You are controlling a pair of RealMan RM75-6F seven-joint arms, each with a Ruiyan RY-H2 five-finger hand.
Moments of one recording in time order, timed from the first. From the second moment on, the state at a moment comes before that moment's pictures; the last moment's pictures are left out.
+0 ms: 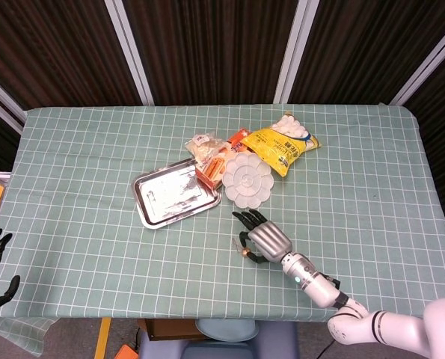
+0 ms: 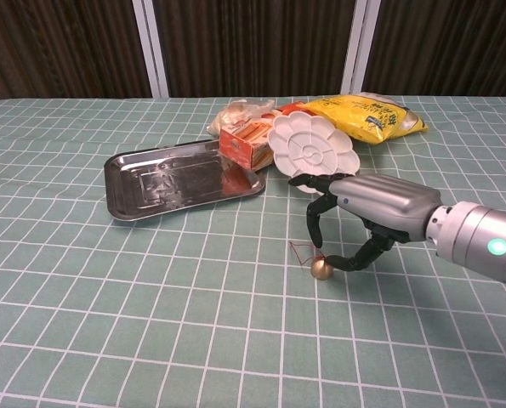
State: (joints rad) left arm 0.00 -1.04 0.00 -1.65 1.56 1.58 0.08; right arm 0.66 -1.63 0.08 -1.35 -1.47 0.90 -0.09
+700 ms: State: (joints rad) left arm 0.01 -1.03 0.00 -1.65 1.56 1.58 0.07; right arm 0.68 -1.65 0.06 -1.32 -1.46 0.90 -0.09
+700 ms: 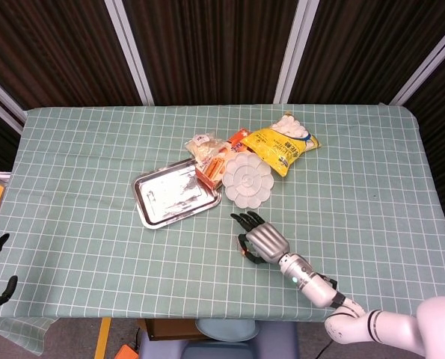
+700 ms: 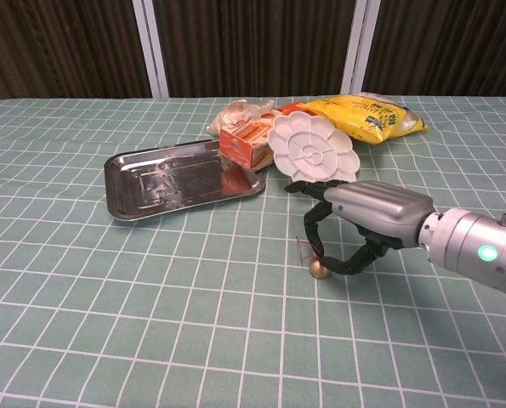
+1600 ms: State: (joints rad) left arm 0.01 -1.03 0.00 -1.65 1.56 1.58 0.06; right arm 0.63 -1.49 0.08 -1.53 -1.45 1.01 -0.08
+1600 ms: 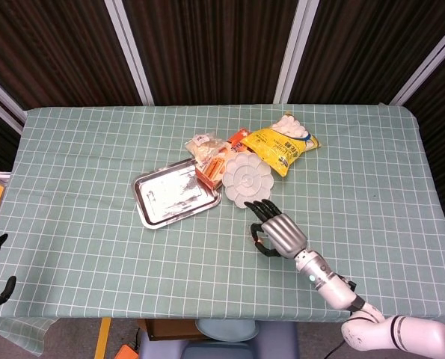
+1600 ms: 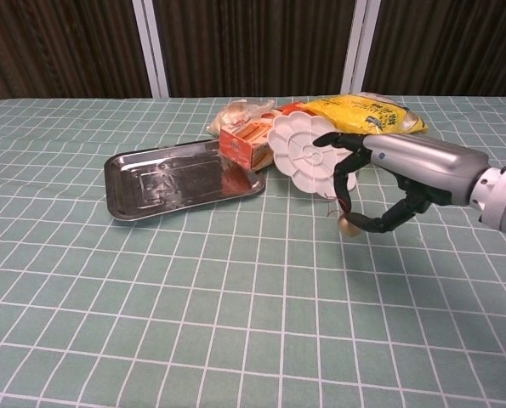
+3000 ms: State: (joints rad) left arm 0.01 -1.04 0.00 -1.65 1.56 1.57 0.09; right arm 0.66 -1.59 0.06 -1.40 -1.40 0.92 -0.13
